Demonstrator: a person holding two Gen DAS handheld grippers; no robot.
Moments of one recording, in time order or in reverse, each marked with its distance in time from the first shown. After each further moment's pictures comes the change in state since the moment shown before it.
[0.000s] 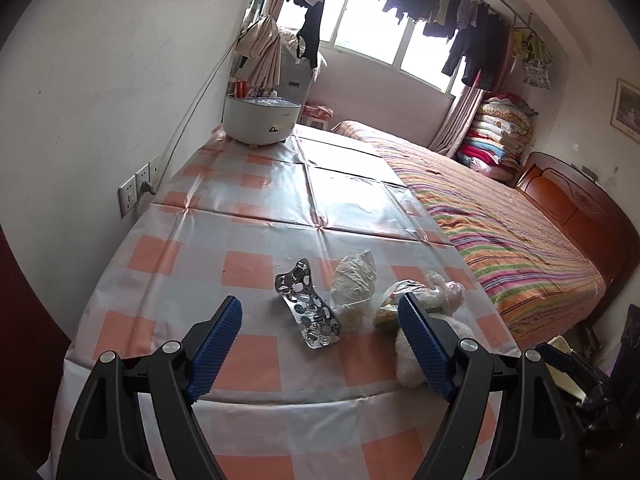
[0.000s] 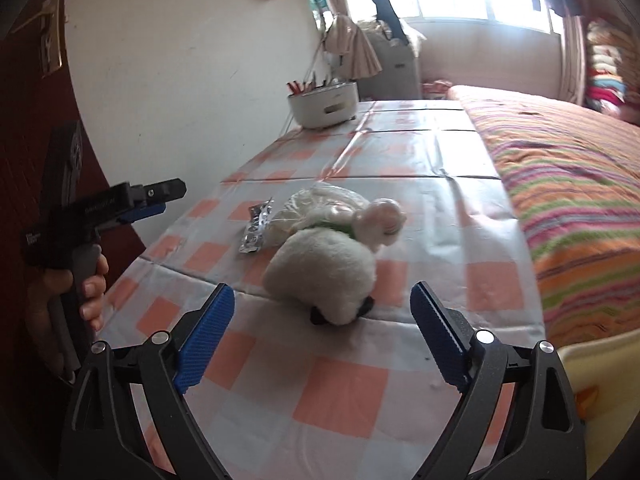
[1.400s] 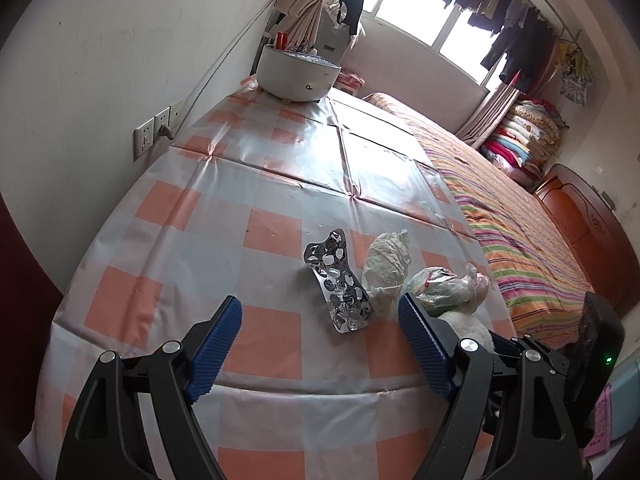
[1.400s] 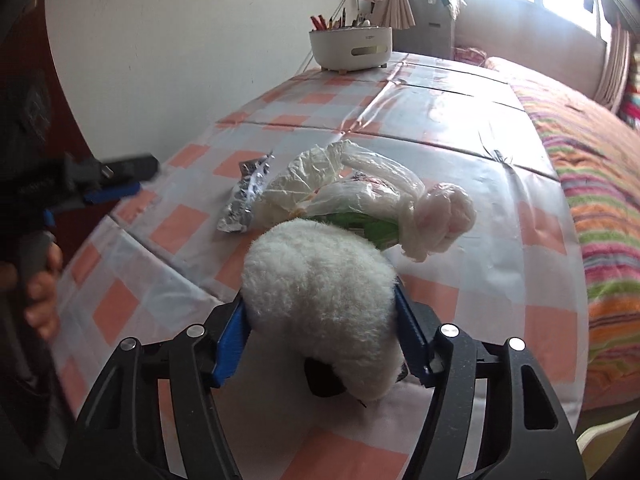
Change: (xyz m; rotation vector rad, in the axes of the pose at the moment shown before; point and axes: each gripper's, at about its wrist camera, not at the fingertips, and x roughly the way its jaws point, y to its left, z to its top) left arm 0.027 0.026 -0.001 -0.132 0.145 0.028; right arm 0.087 0.008 0.029 -0.120 0.220 0.010
